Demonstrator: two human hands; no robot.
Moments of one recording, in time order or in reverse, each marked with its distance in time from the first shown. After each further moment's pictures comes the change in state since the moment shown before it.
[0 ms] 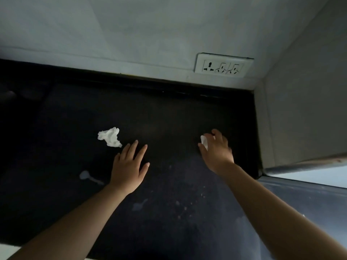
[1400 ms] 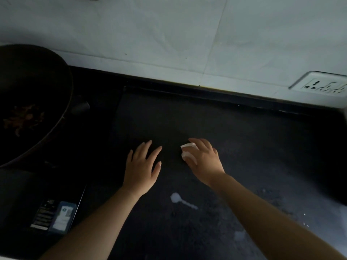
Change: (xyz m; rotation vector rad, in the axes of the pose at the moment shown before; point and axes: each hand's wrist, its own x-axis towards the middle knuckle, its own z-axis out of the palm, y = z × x) left_hand 0.019 -0.240 -0.034 -0.077 0.112 0.025; right_hand 0.023 -0.274 0.106 0.045 -0.007 -0.369
